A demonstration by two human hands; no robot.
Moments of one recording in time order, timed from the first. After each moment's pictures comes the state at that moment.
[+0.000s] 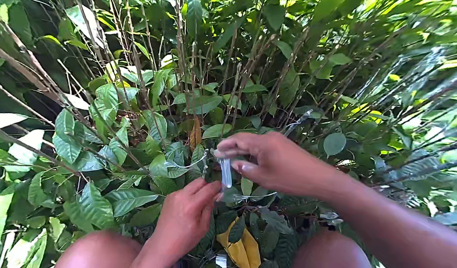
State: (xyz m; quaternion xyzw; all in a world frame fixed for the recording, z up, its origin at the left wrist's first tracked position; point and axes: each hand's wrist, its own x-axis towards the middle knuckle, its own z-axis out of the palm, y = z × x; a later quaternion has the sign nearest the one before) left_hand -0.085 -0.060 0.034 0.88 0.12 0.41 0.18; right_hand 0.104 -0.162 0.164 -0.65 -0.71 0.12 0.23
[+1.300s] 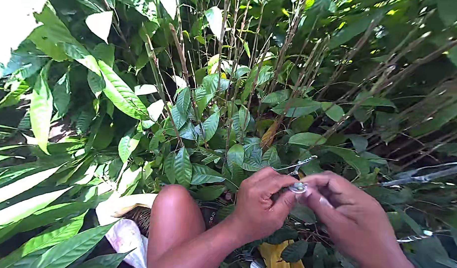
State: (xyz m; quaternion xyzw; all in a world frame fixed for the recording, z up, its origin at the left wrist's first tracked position) left_hand -0.088 -0.064 0.032 0.71 0.09 0.59 0.38; right_hand 0.067 -0.145 0.069 -0.56 -0.67 0.08 0.49
